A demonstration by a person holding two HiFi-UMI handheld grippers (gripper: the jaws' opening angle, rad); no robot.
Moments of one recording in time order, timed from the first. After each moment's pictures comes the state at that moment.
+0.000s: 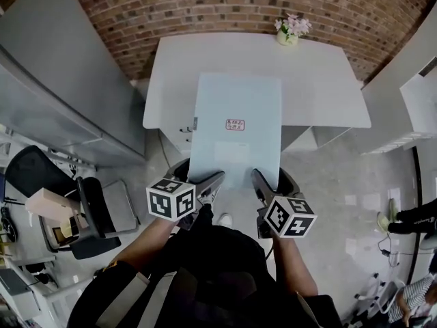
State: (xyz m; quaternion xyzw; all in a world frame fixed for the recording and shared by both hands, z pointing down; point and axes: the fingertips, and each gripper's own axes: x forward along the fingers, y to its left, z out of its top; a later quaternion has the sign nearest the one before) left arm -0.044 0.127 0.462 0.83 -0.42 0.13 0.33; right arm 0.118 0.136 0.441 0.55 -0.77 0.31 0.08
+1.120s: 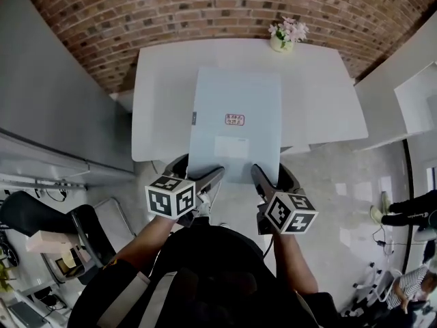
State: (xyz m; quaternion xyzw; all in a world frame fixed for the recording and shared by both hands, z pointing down) left arm -0.057 -0.024 0.471 0.85 -0.38 0.12 0.35; right arm 0.103 -0.002 0.444 0.59 -0.74 0.32 0.10
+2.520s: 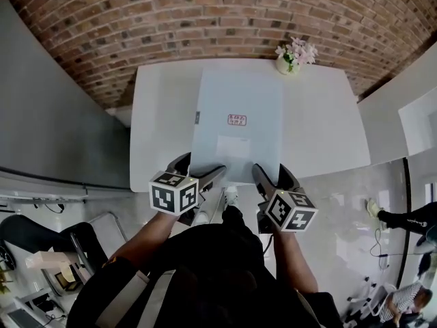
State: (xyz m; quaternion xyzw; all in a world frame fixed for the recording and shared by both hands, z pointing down) left arm -0.054 -0.152 0.478 0.85 -0.39 0.12 0.34; right arm 0.106 -0.131 0.451 0.58 -0.74 0.31 0.10
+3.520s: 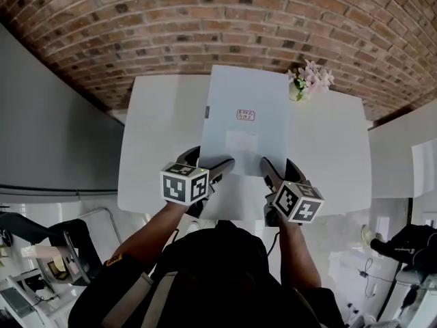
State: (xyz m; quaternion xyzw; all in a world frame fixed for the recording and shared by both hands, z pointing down) left arm 0.012 -0.303 0.495 0.81 -0.43 0.12 0.37; right arm 0.176 -0.301 0.472 0.55 -0.76 0.33 0.13
